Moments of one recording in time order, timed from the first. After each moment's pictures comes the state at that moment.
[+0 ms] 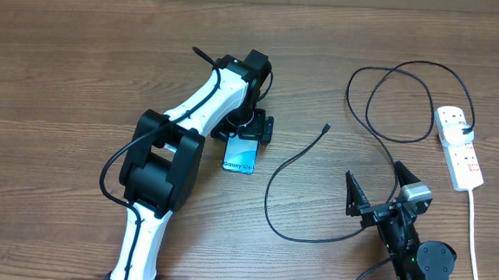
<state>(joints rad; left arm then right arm) -0.46 2.28 1.77 -1.12 0.13 -0.37 0.00 0.01 0.02 -0.01 -0.29 0.07</state>
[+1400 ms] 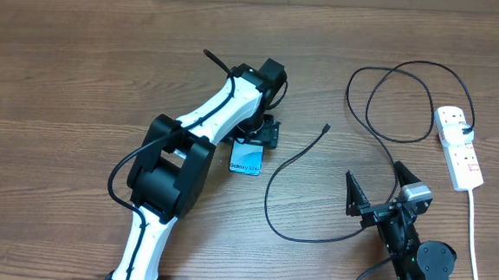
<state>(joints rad) -0.54 2.28 1.75 -1.09 0.03 -0.46 0.00 0.01 0.02 -0.01 -0.29 0.07</state>
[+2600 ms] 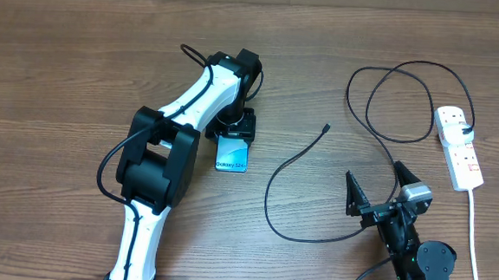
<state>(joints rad) -0.42 2.29 1.78 -1.18 0.07 -0.39 0.00 0.01 0.02 -0.01 -0.30 0.08</state>
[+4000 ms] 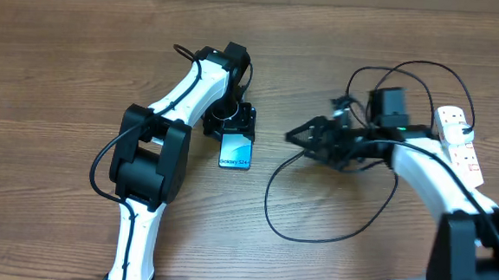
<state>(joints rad) -0.37 2.29 1.78 -1.17 0.23 -0.32 0.14 1.66 0.97 -0.46 -1.00 0.35</state>
